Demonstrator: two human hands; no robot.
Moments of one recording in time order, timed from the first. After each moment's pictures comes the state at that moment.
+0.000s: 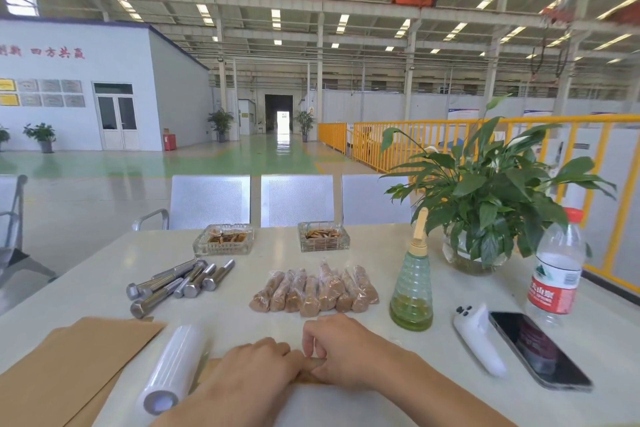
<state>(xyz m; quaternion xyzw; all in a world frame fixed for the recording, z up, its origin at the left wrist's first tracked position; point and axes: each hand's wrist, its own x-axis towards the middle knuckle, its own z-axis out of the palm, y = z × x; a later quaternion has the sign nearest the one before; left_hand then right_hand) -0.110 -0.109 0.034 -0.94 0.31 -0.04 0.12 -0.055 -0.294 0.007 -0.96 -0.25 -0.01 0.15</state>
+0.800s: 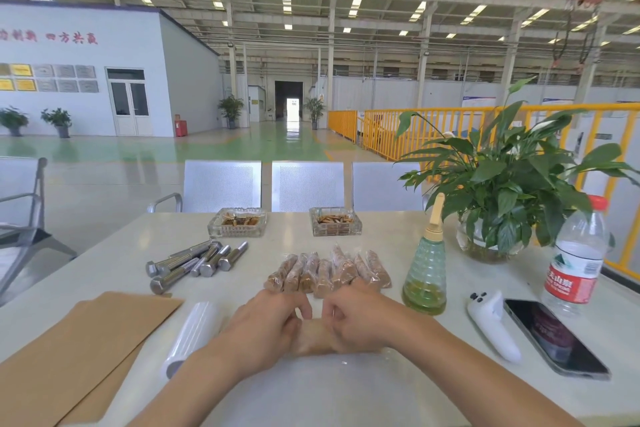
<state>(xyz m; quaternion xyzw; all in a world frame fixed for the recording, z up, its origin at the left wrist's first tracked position) -0.067 -0.085 0.021 -0.95 0.23 -0.09 -0.19 -0.053 -0.291 0.040 -0.97 -0.20 0.04 0.12</state>
